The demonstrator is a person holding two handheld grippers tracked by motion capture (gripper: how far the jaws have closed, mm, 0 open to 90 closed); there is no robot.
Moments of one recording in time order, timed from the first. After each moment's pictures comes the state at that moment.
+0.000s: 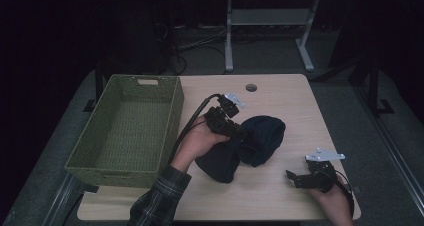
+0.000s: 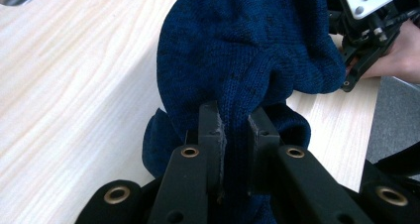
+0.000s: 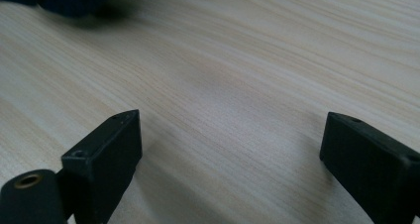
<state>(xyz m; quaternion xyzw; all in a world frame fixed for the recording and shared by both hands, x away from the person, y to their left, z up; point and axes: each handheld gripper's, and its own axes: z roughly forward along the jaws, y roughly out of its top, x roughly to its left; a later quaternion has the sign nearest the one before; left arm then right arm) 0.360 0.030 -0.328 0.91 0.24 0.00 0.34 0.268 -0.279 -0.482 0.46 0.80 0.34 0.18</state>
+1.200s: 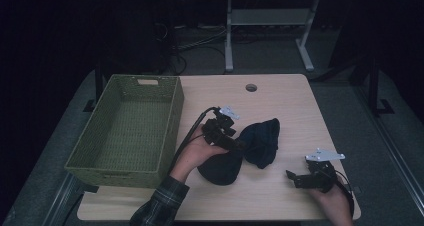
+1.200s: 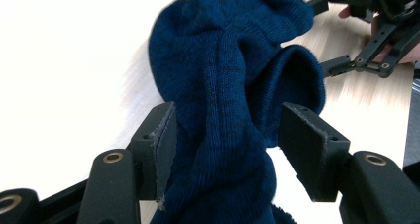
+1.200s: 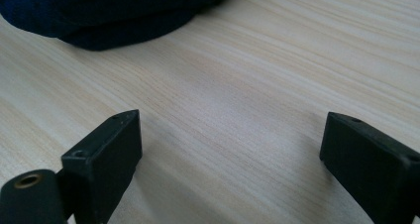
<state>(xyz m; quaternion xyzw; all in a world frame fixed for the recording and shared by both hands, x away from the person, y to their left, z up) 0.352 0.047 -0.361 0.90 0.25 0.03 0.36 0.268 -0.279 -0.482 0.46 0.80 0.34 0.18</state>
